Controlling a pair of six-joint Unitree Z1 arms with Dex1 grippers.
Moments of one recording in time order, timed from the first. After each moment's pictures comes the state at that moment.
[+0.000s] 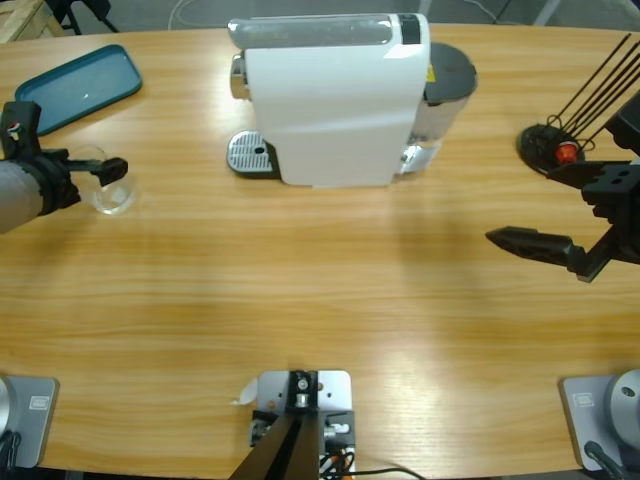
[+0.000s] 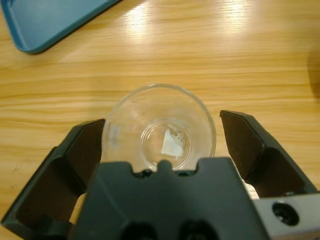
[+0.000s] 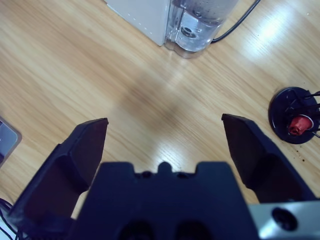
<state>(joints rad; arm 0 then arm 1) -0.80 1.56 -0.45 -0.20 0.59 -0.50 0.91 1.15 -0.75 0.48 -0.21 0.14</state>
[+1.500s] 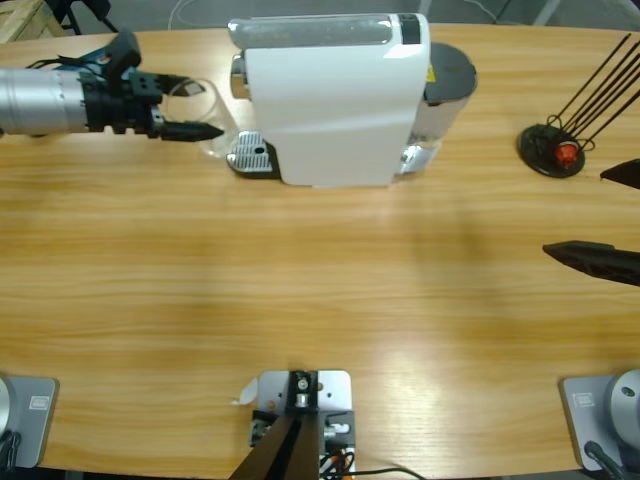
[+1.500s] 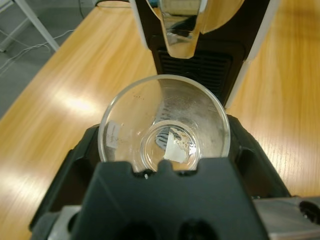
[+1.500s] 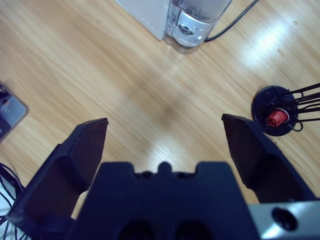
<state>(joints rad) -0.37 1.86 -0.71 -0.50 -0.71 0.64 0.90 1.02 -0.84 0.68 -0.19 0.07</state>
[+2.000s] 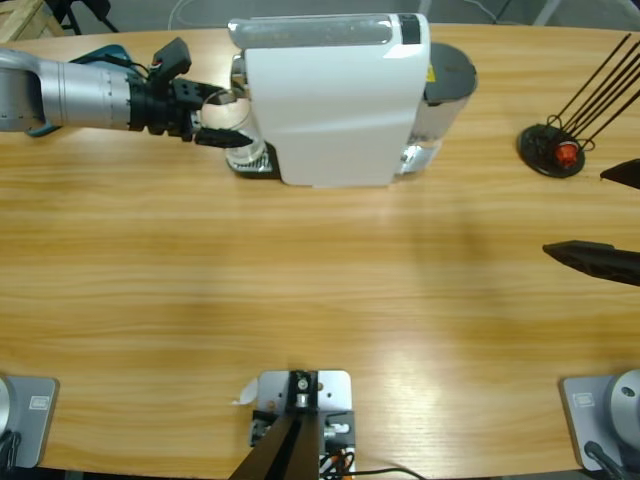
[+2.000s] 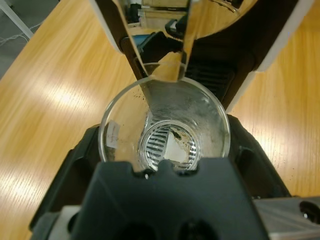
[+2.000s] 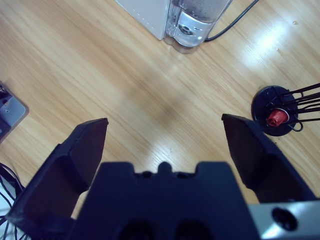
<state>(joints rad) -0.47 1.93 -0.84 -0.37 -0.64 0.64 0.90 1.02 -0.84 0.67 -0.19 0.07</state>
